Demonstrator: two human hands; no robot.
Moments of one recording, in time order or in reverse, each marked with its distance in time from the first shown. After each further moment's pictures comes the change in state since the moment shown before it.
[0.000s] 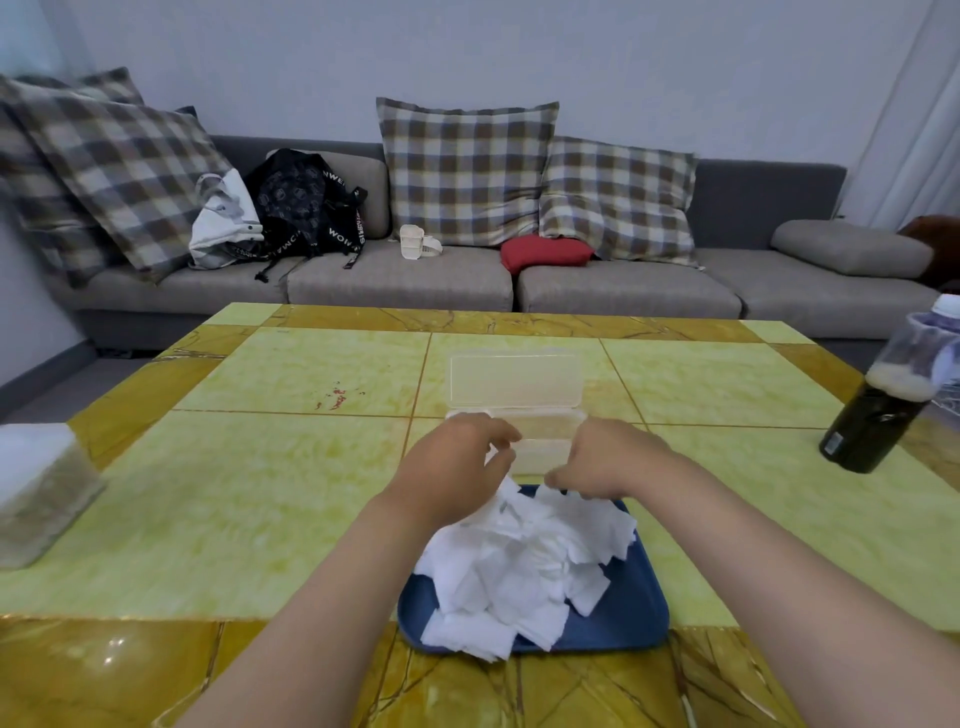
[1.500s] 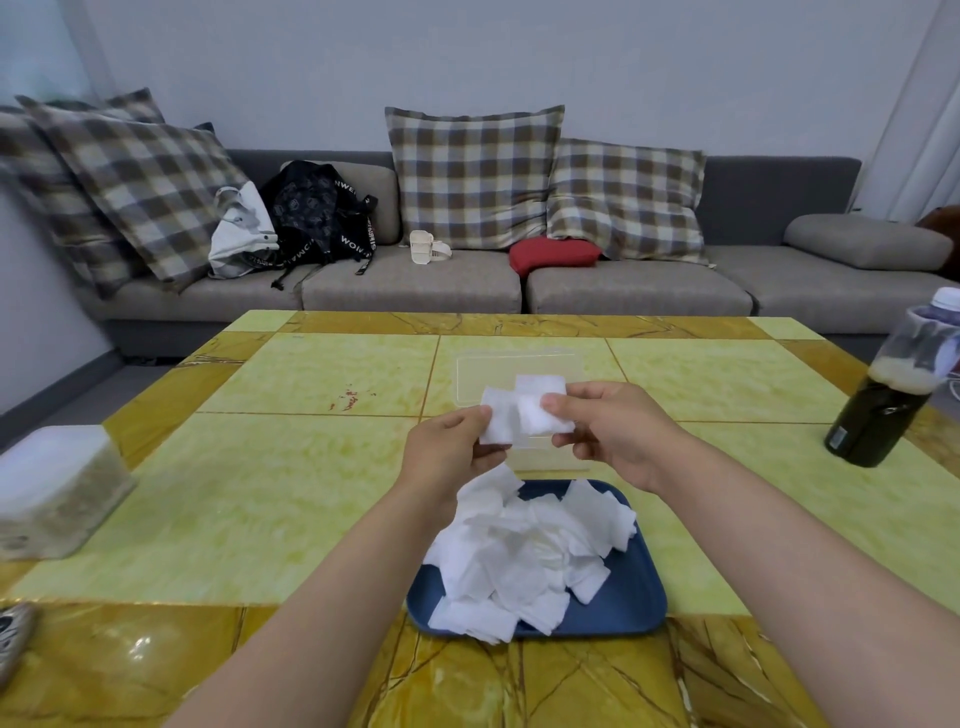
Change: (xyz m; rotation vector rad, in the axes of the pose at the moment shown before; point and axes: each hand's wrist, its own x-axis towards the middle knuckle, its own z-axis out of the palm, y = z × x) left_hand -0.006 0.021 -0.005 -1.274 0.245 -0.649; right_hand -0.015 0.005 -0.010 1.344 0.052 -0.122
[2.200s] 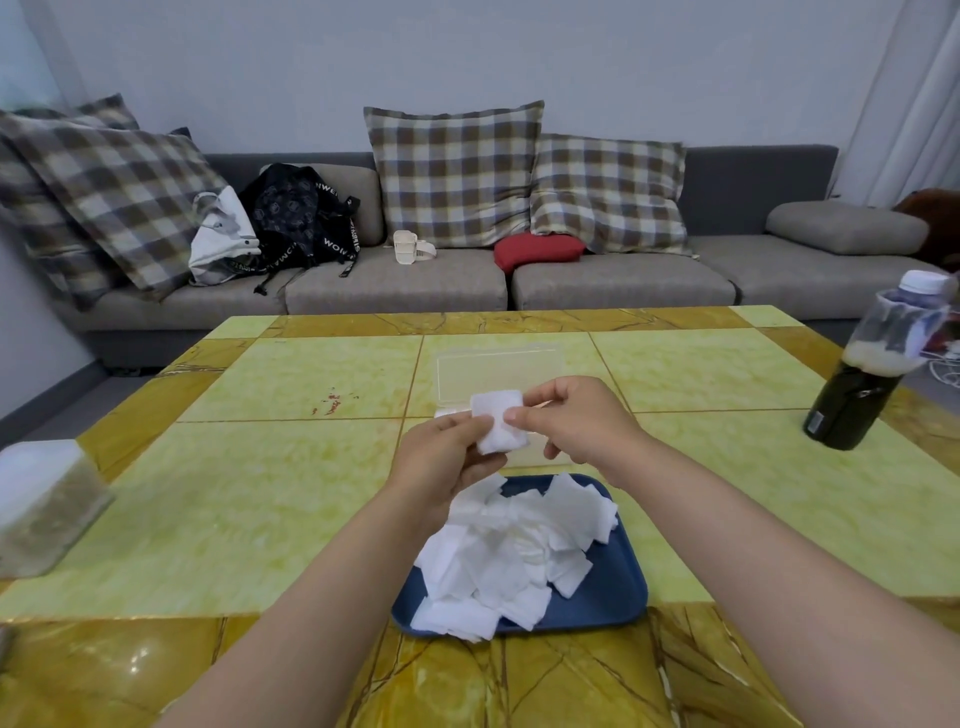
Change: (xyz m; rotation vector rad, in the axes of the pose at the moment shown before) left_hand -0.003 -0.003 0.009 -0.005 -0.086 -0.074; right_hand -0.003 0.003 0.007 -0.455 0.094 -0.140
